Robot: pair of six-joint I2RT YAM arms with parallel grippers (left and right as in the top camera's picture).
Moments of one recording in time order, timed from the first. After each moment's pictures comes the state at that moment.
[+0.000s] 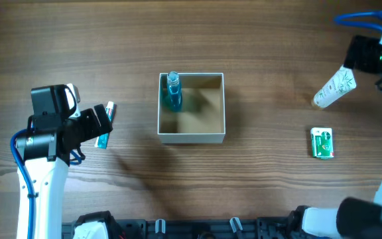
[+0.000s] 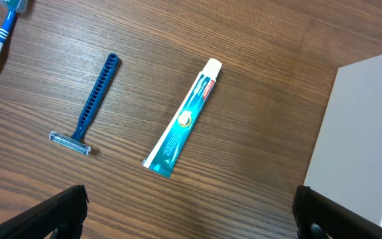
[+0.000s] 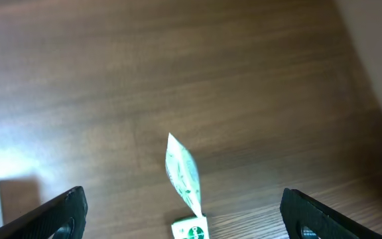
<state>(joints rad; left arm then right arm) 0.15 1.12 0.96 -0.92 0.03 -0.20 -0.29 1.57 1.77 -1.17 0.05 -0.09</state>
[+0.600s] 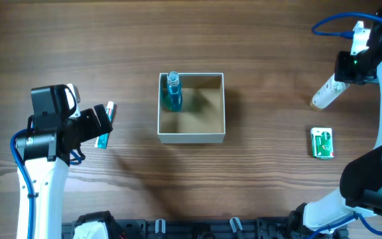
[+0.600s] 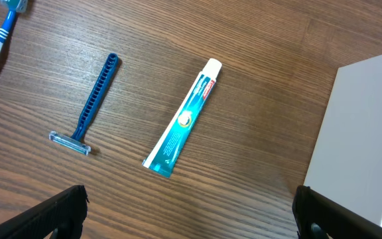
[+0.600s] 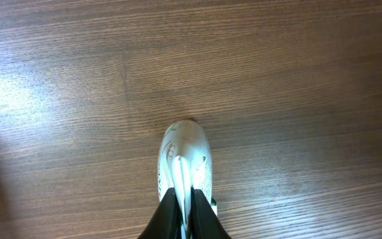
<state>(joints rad) 0.15 1.12 0.96 -0.92 0.03 -0.20 -0.29 1.79 1.69 -1.17 0.03 -0.15</state>
